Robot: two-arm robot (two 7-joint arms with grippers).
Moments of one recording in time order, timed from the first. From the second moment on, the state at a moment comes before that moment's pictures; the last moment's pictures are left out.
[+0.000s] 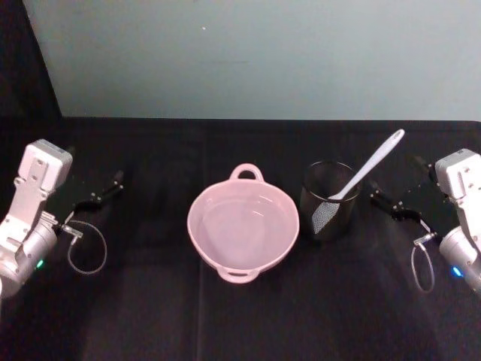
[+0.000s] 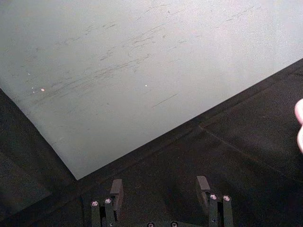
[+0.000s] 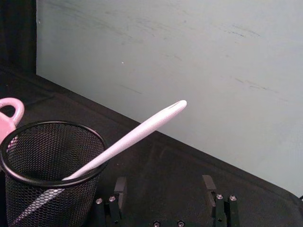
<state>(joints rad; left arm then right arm) -0.20 0.60 0.45 -1.41 -0.25 -0.12 0.03 0.20 0.60 -0.45 -1.41 0.25 -0.12 -0.03</state>
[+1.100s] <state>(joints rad) -0.20 0.60 0.45 -1.41 -0.25 -0.12 0.03 0.20 0.60 -0.45 -1.41 0.25 -0.12 -0.03</state>
